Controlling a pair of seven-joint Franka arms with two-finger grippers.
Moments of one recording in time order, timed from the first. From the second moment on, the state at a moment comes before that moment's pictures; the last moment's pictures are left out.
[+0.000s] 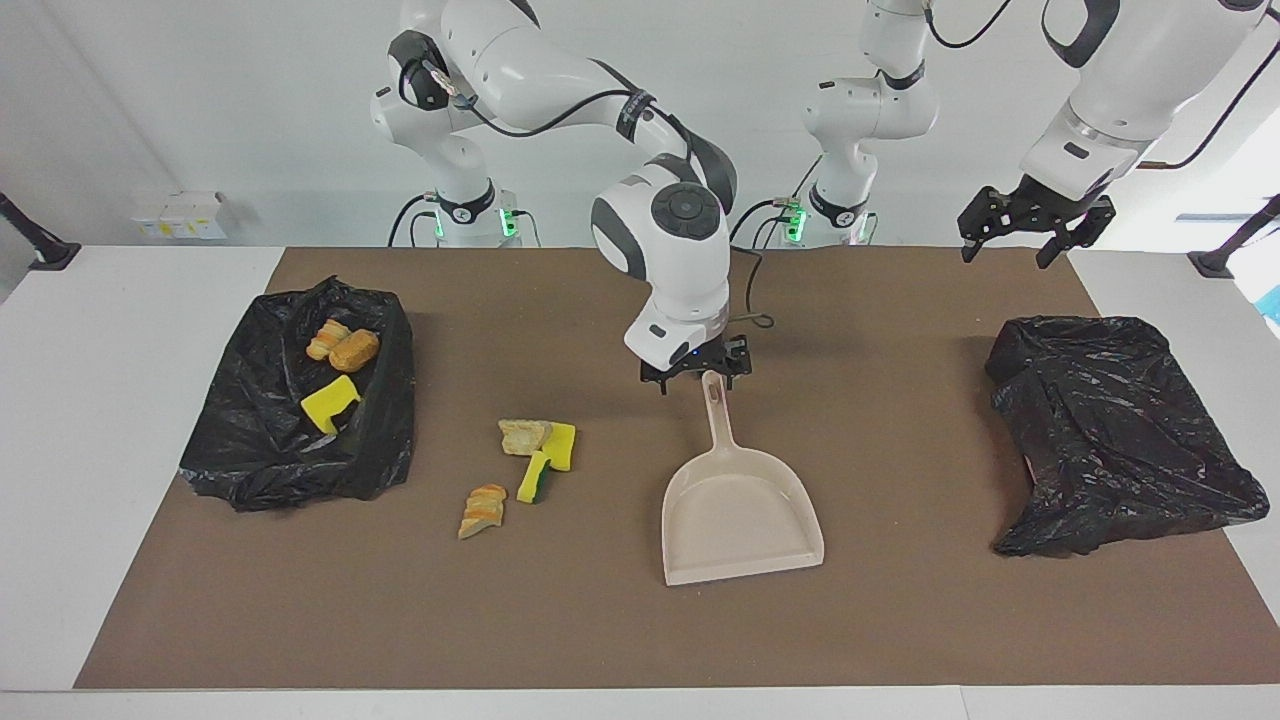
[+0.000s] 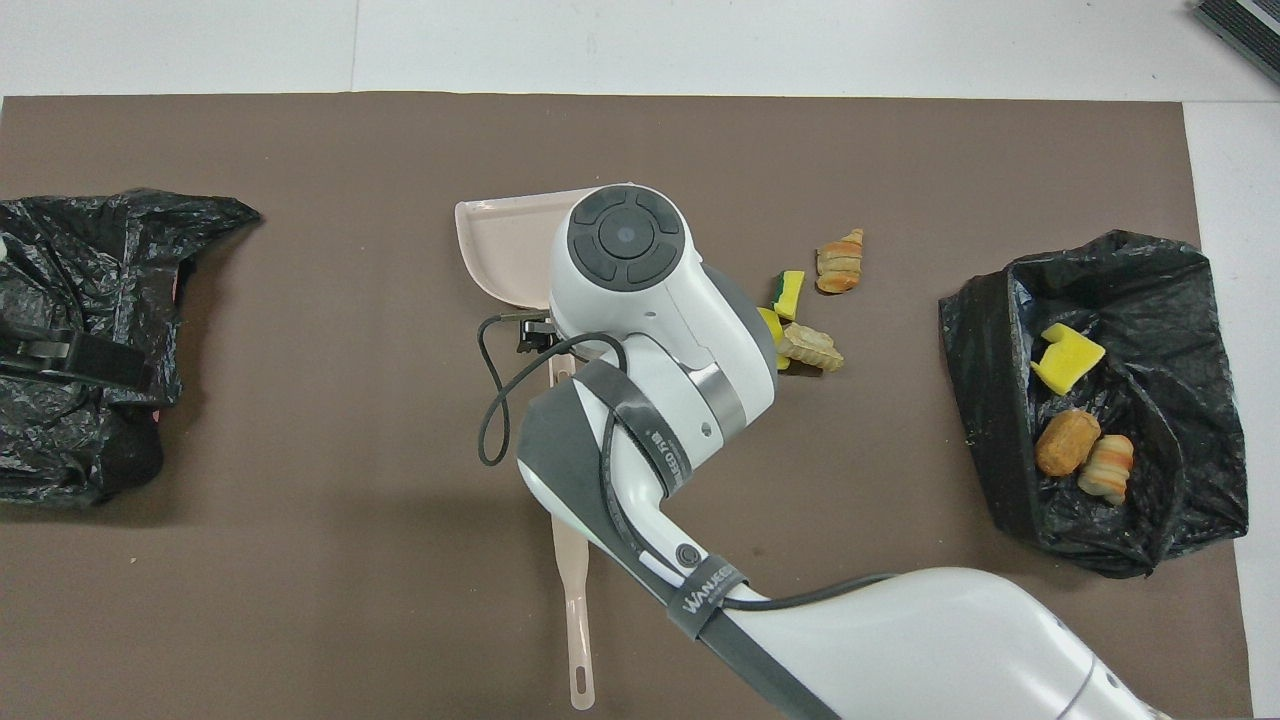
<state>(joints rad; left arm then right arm) -0.07 -0.06 0.01 -1.62 0.00 1.51 0.11 0.47 0.53 0.20 -1.35 -0.01 1.92 0.64</state>
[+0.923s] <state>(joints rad) -0.25 0.09 -0.03 -1.63 0.00 1.77 -0.11 0.67 0.16 0.23 -2.01 0.19 2.06 0.74</state>
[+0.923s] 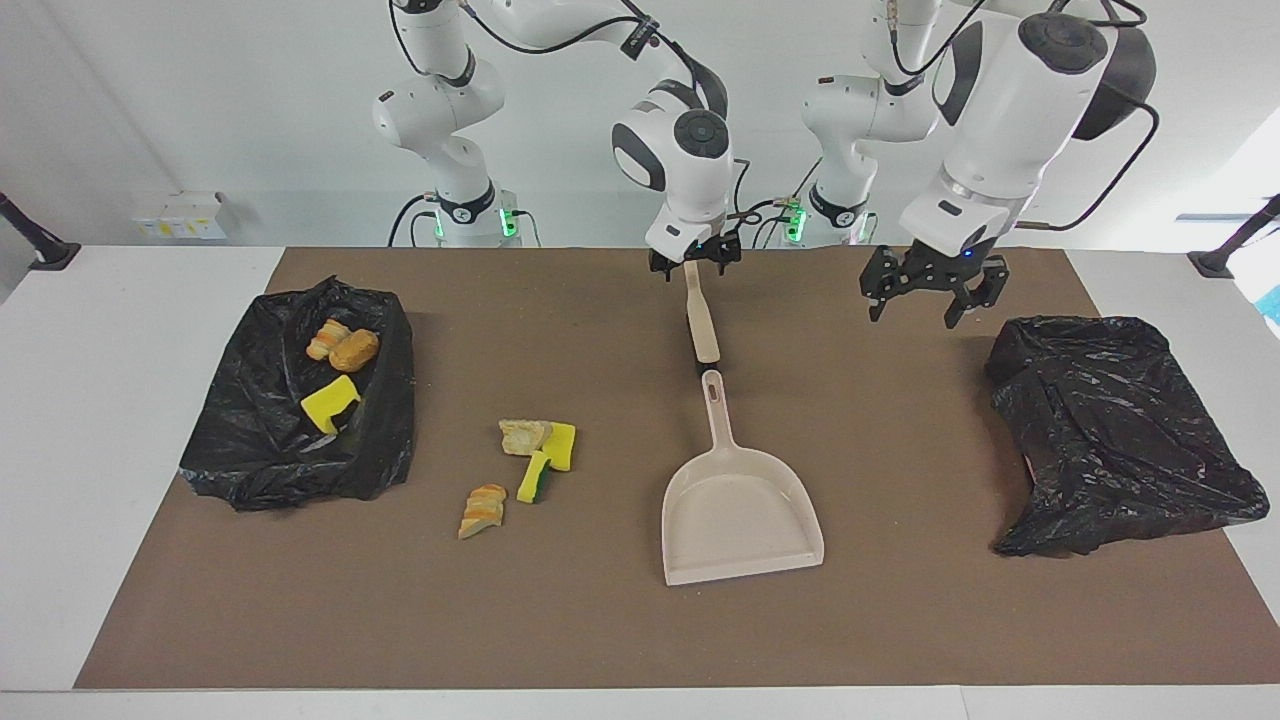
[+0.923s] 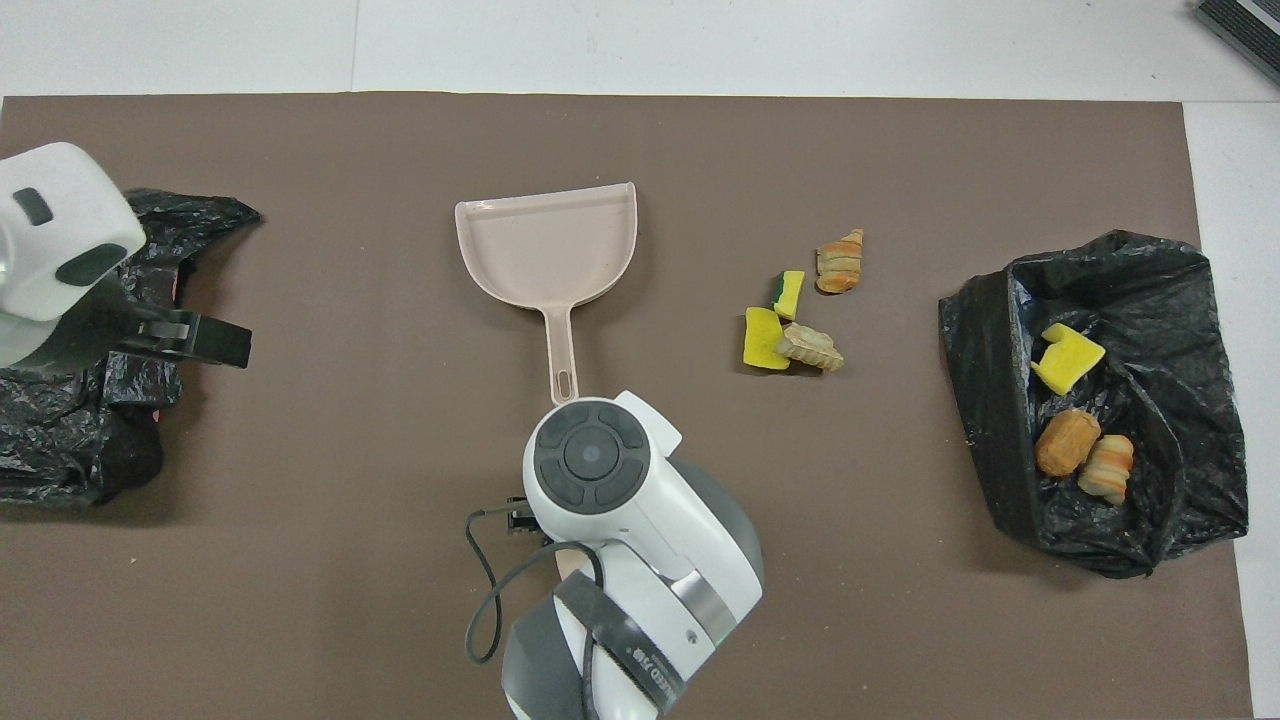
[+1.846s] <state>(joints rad) -0.50 0.45 -0.04 -1.55 0.00 1.99 -0.46 0.74 0.12 0.23 -2.13 0.24 2.10 0.75</state>
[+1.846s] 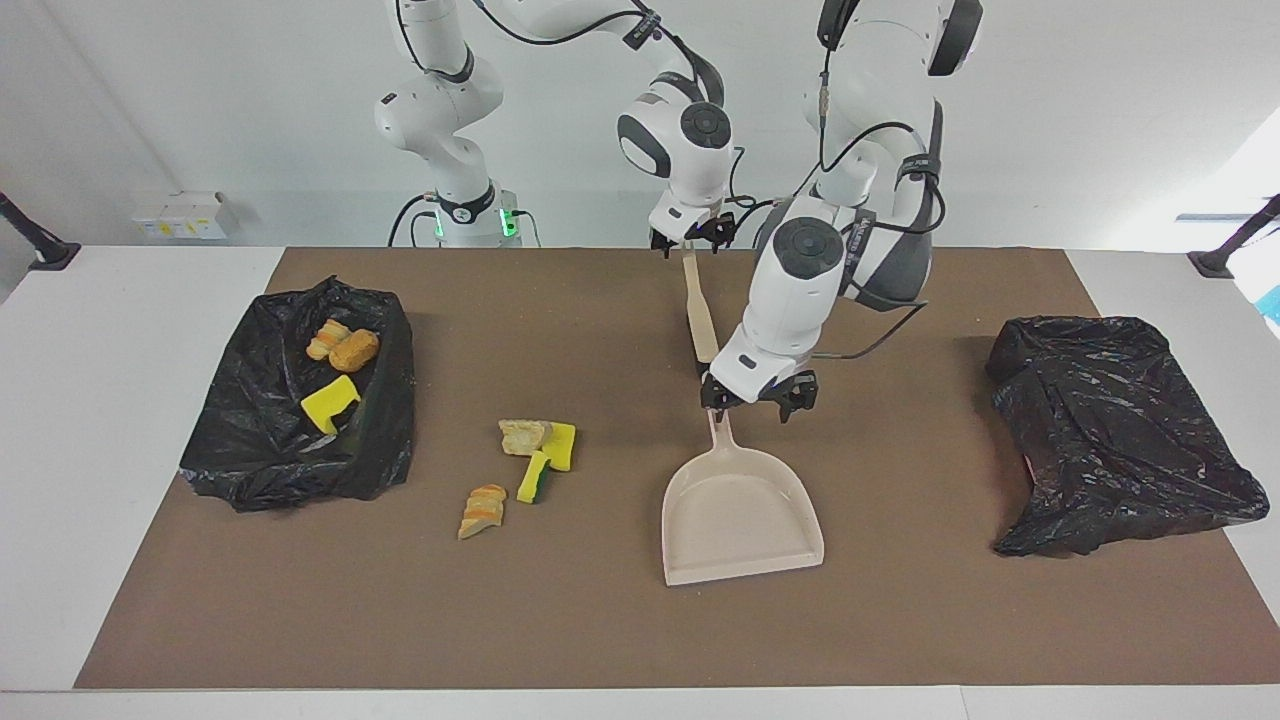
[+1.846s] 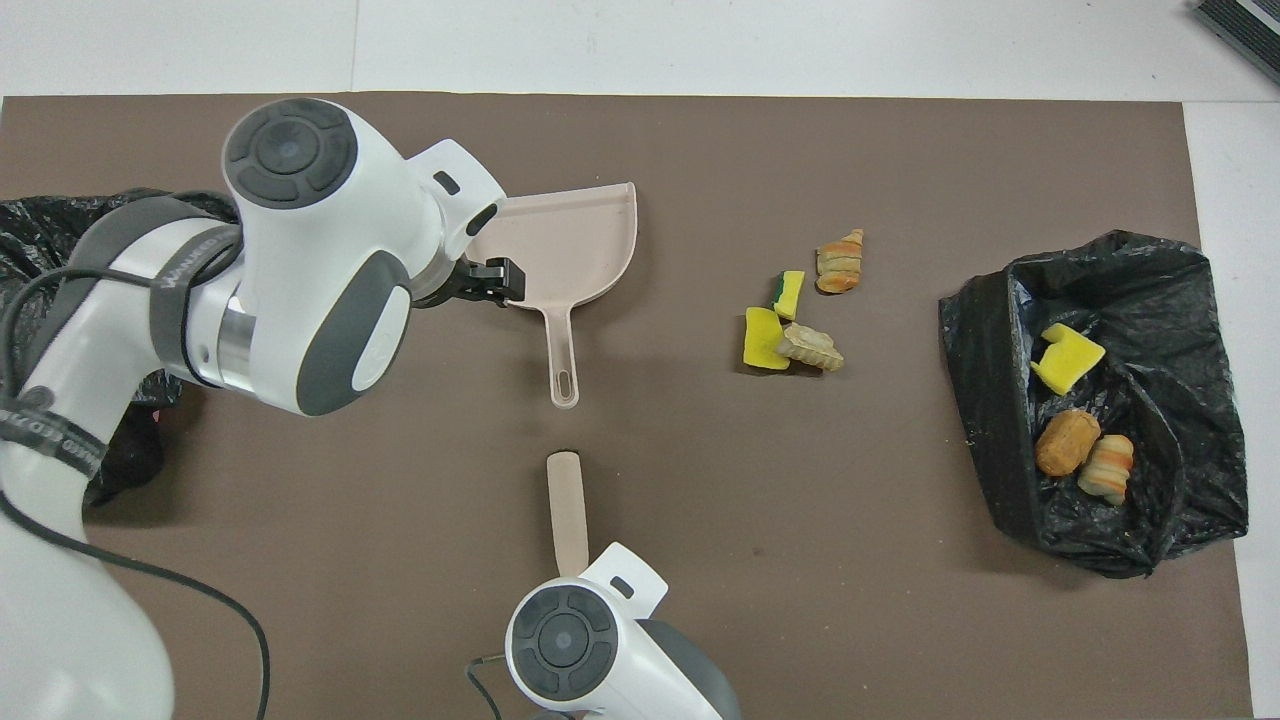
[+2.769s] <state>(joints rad) -0.55 0.50 -0.03 -1.53 -0.05 1.93 -0.52 0.74 0.12 0.23 -2.15 0.24 2.15 0.71</state>
